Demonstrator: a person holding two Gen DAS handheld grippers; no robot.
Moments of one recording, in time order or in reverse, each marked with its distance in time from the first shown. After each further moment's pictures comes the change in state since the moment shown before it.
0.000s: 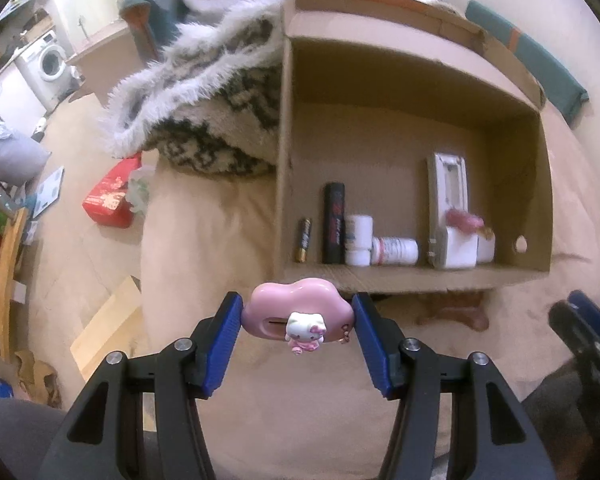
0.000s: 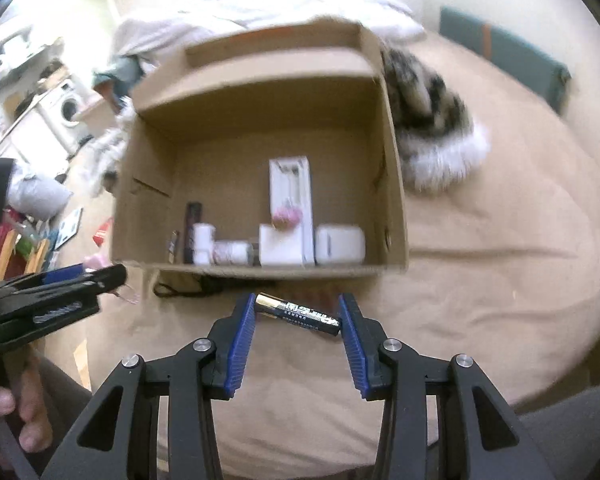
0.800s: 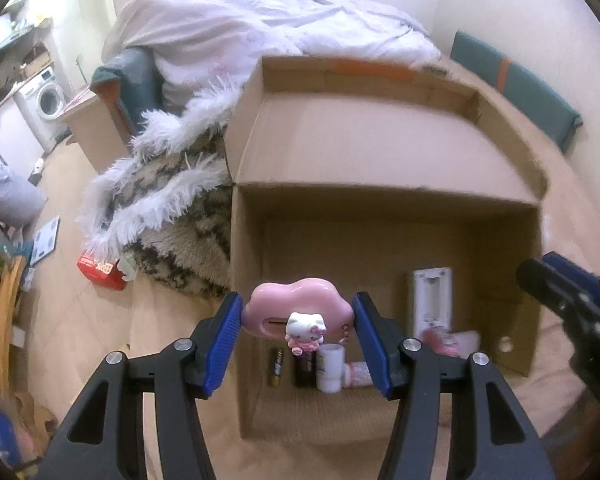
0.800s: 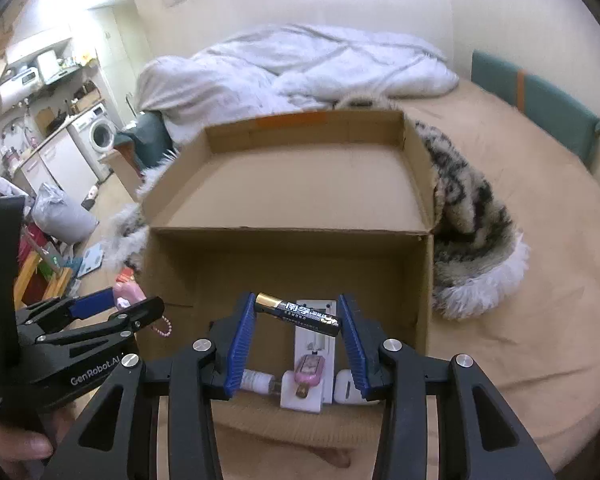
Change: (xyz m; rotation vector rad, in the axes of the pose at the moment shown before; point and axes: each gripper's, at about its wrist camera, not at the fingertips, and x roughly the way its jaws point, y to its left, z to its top) left arm 0.009 -0.034 0.090 0.045 -0.149 0.006; right arm 0.040 -0.009 0.119 -0.022 -0.101 0.076
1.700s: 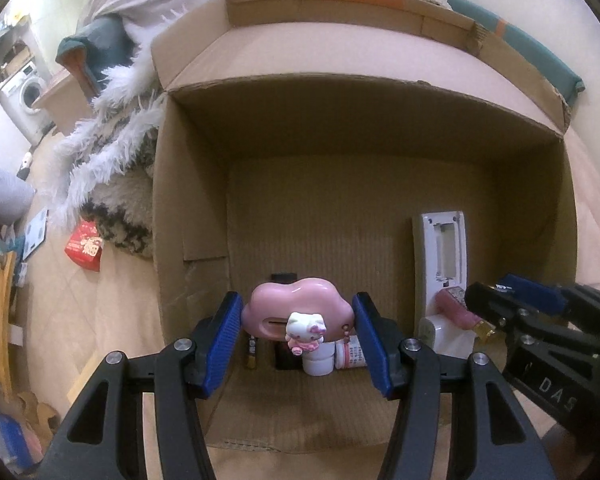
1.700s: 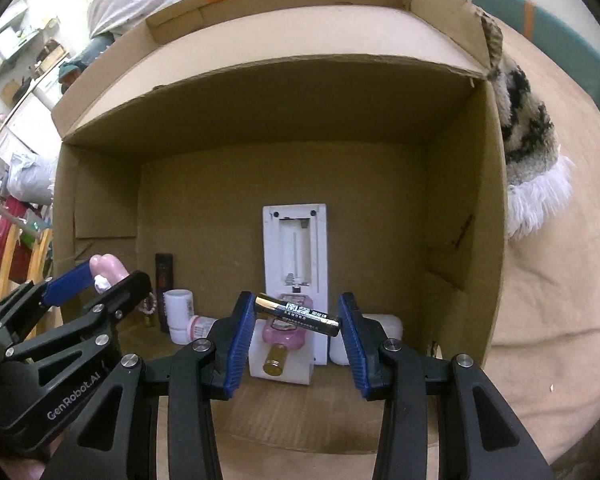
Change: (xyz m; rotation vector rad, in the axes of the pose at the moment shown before) left arm 0.047 -0.023 -0.031 0.054 0.100 -0.017; right arm 0.087 -0.009 -0.037 0.056 0.296 -0.030
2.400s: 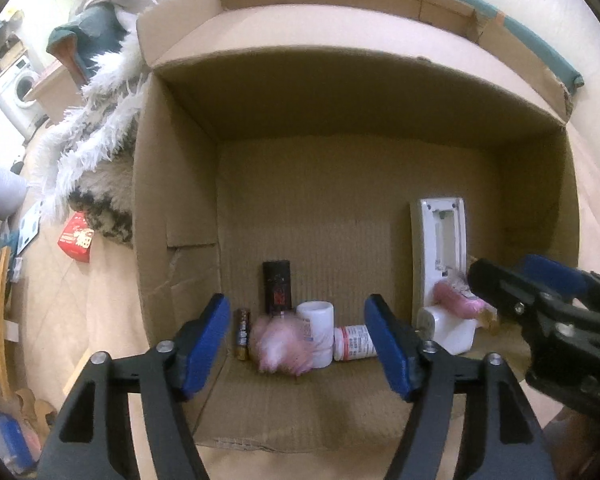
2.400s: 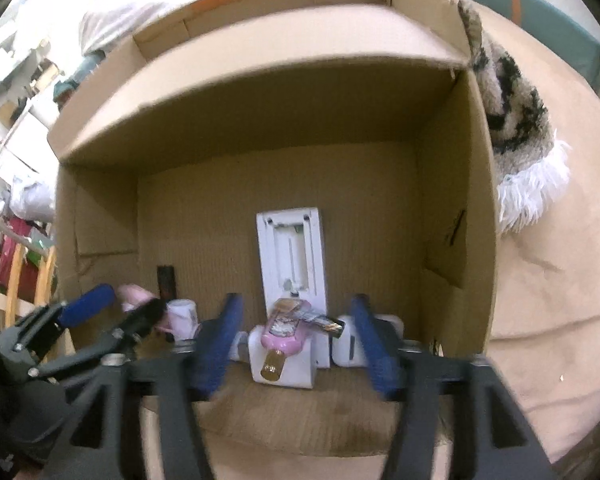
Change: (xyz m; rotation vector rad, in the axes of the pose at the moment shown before) left arm 0.009 -0.004 -0.001 -0.001 0.037 -0.027; right arm -0.007 -0.014 0.005 0.066 -0.045 0.039
